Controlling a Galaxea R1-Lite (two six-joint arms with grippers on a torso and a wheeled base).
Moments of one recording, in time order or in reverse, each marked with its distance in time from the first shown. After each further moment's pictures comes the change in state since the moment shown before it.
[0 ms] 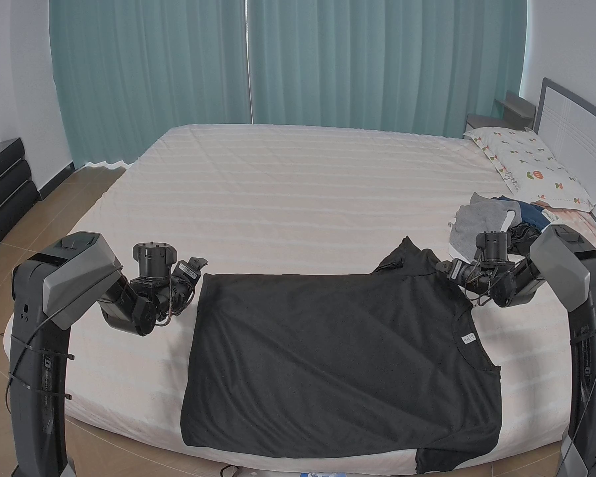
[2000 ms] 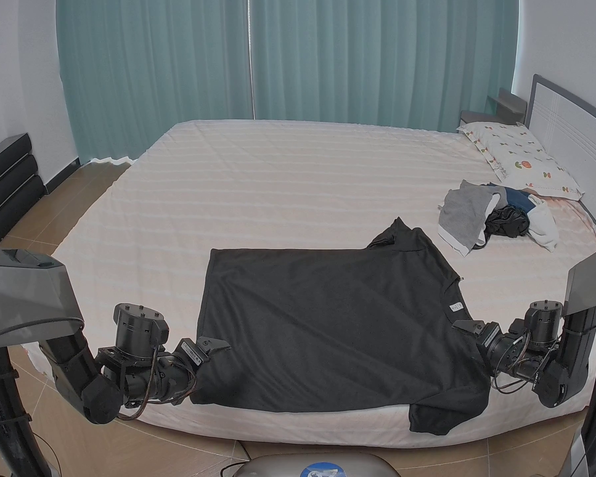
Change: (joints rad) left arm -0.234 -0.432 0.857 -0.199 -0.125 -0.105; right arm 0.049 -0.314 1.232 -0.951 0.249 0.490
